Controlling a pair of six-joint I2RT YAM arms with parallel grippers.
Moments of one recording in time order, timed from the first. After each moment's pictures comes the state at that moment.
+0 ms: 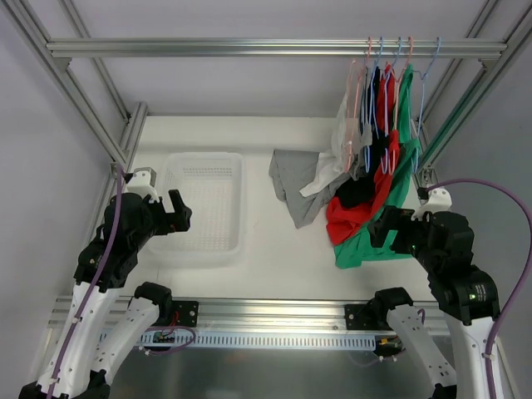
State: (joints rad) left arm -0.27 0.57 0.88 -0.83 -0.08 -0.30; right arm 0.20 0.49 1.03 -1.07 0.01 0.25
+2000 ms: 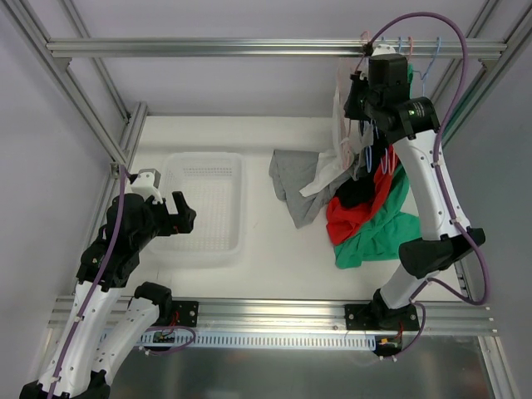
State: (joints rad) left arm -0.27 0.57 0.85 -0.80 -0.02 -0.30; right arm 0.35 1.69 2.14 -0.97 0.19 0.25
